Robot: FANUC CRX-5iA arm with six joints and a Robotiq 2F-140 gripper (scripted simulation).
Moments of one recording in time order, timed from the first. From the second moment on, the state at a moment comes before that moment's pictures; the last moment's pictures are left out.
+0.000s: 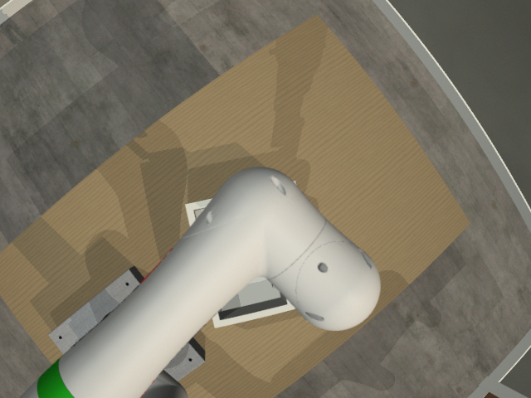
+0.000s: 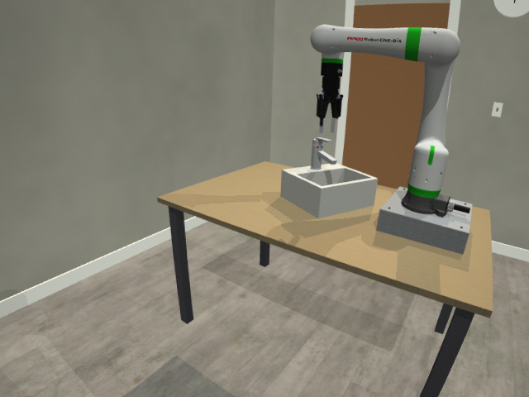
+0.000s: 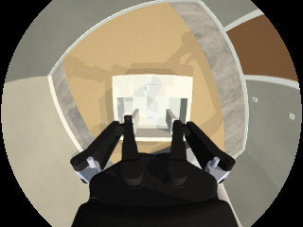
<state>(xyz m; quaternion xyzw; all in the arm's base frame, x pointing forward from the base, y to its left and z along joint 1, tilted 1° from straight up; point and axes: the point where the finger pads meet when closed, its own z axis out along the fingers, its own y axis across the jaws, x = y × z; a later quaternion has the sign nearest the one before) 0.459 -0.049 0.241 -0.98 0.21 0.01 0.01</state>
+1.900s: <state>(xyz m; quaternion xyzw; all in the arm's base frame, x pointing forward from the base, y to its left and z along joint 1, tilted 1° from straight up) 0.459 -0.050 0.247 -0.96 0.28 0.01 0.01</state>
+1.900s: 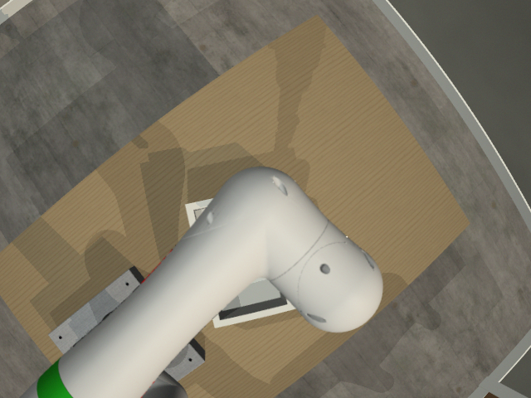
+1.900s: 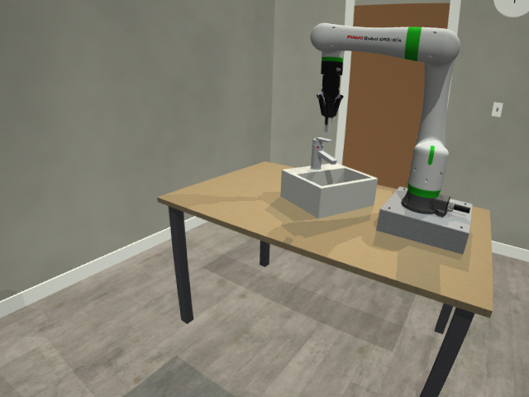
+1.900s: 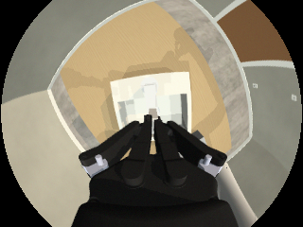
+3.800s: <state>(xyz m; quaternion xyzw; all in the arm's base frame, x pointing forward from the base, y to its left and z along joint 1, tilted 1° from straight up) 0.460 -0.051 0.278 0.00 1.00 0.03 0.00</state>
